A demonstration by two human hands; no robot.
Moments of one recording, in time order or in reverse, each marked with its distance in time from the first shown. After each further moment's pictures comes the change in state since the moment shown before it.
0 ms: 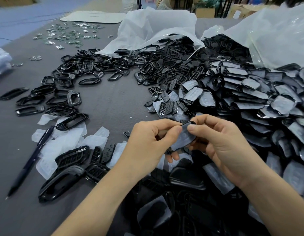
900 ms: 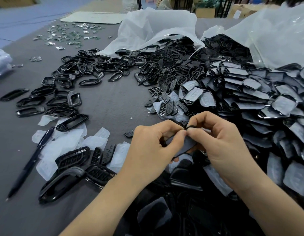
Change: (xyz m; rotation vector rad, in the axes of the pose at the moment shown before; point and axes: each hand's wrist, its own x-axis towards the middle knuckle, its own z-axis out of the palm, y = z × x) left_hand -0.004 0.000 0.007 0.301 0.119 0.206; right_hand -0.003 0.004 0.006 -0.244 0.045 -0.189
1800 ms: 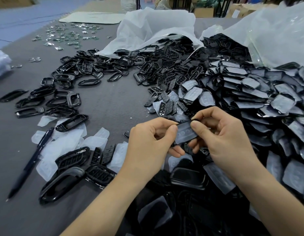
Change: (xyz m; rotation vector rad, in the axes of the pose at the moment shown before) left_hand 0.002 -0.001 0.005 -0.326 0.051 -0.286; right_hand 0.005 0.003 -0.009 -0.080 0.069 -0.045
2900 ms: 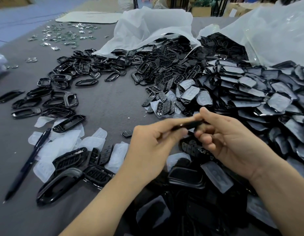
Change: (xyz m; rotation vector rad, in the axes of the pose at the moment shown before) left_hand 0.000 0.004 0.000 0.178 -0.107 0.310; right_hand 0.006 -0.017 -0.014 0.414 -0.127 0.422
